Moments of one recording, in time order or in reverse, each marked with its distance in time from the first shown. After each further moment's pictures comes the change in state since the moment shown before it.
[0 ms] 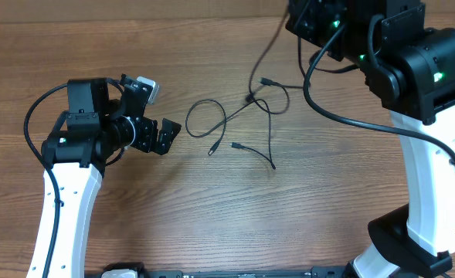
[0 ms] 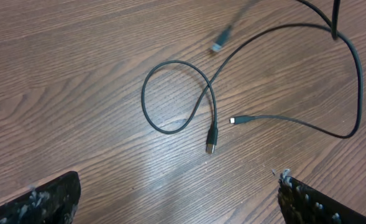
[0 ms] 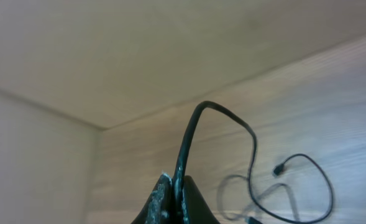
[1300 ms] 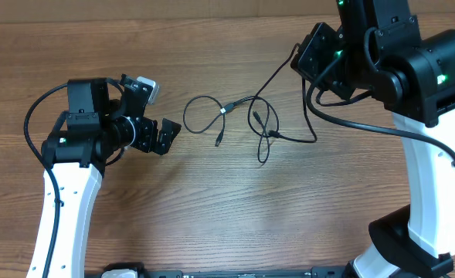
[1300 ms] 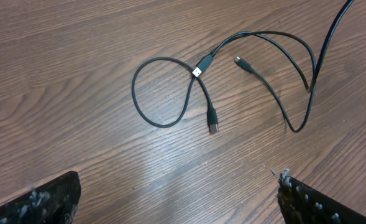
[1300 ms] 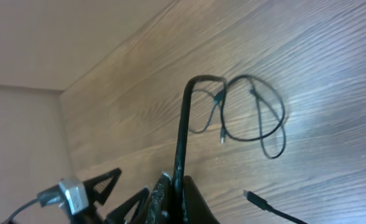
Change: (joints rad) left arm 0.000 0.000 0.000 0.000 0.000 0.003; right arm 0.000 -0.005 0.002 -0.377 -0.062 0.160
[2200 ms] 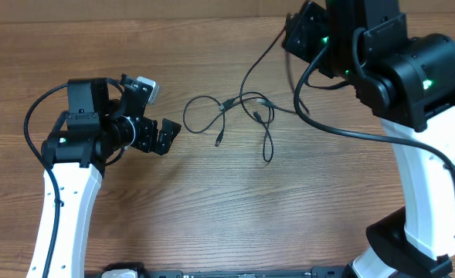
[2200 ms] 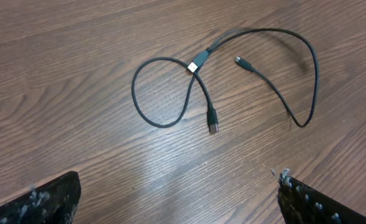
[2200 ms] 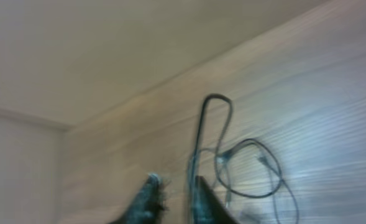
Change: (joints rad) left arm 0.000 0.000 0.000 0.000 0.000 0.000; right arm 0.059 -0.001 -0.031 0.190 0.269 -0.071
